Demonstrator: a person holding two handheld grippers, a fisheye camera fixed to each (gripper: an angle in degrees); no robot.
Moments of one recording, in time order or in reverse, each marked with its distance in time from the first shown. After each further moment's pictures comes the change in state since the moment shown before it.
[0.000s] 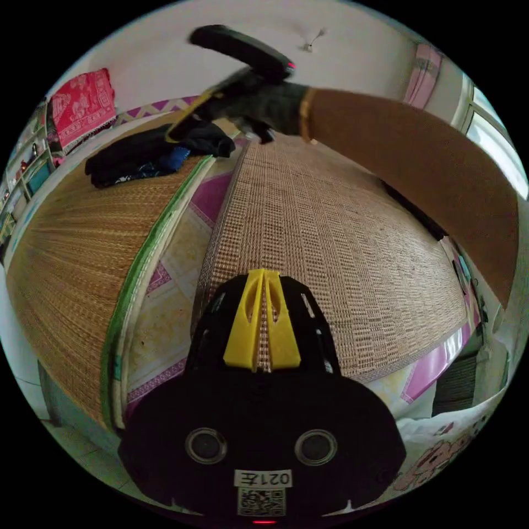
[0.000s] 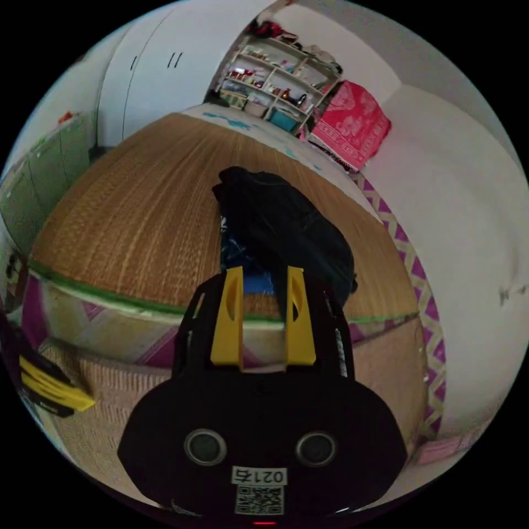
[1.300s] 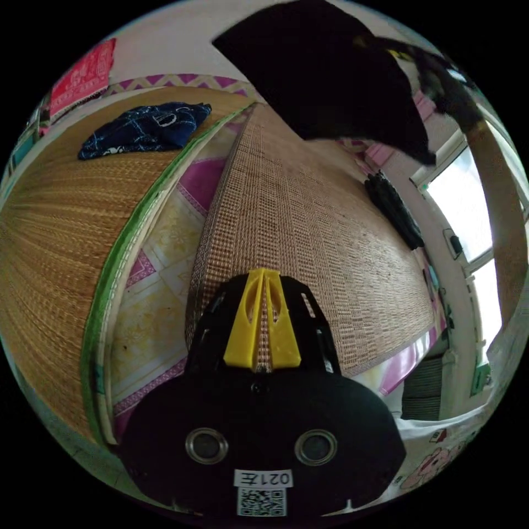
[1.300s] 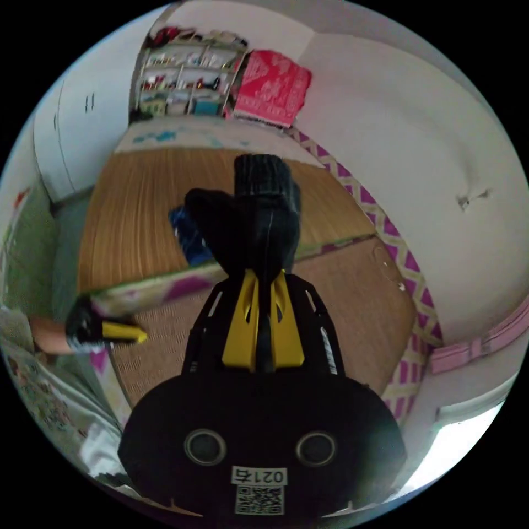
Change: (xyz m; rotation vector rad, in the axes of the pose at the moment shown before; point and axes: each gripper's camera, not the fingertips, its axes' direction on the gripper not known) left arm -0.100 0.039 -0.108 -0.034 0.202 -0.070; right arm 0.036 0.014 -0.266 -0.257 0.079 0.329
